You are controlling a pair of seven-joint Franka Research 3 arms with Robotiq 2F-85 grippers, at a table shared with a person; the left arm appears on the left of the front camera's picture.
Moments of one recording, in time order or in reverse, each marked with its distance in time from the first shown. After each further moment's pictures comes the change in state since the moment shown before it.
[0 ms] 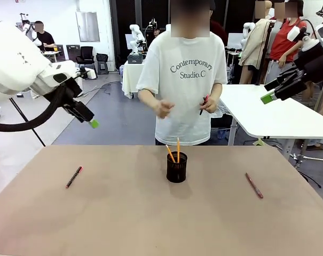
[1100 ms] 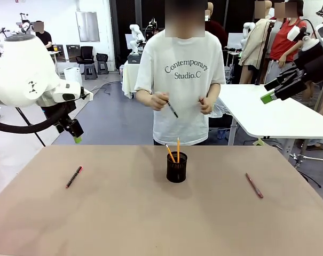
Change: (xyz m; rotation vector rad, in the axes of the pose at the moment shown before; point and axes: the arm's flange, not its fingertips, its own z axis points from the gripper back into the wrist) left arm -0.026 0.023 -0.041 0.303 0.285 0.102; right arm 0.000 0.000 0.000 0.000 0.000 0.000
